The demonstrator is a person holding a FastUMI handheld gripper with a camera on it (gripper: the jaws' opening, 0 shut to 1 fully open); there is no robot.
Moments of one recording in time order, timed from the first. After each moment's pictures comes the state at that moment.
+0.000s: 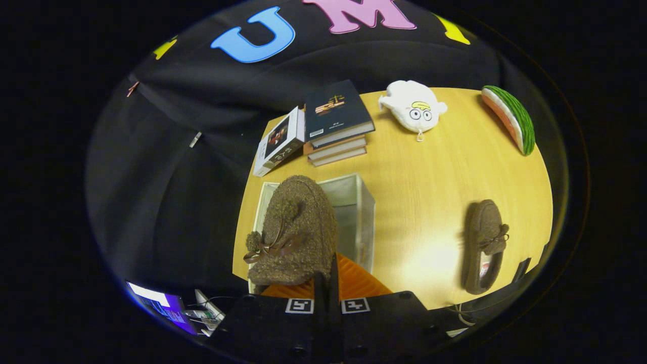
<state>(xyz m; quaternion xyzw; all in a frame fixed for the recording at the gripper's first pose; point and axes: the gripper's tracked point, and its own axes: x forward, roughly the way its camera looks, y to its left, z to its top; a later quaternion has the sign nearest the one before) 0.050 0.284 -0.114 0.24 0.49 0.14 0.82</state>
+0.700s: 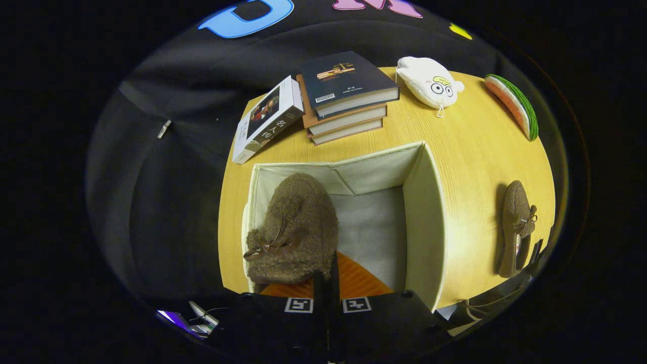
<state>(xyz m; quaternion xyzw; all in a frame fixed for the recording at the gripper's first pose) 0.076 0.356 -0.169 0.23 0.53 0.07 0.81</state>
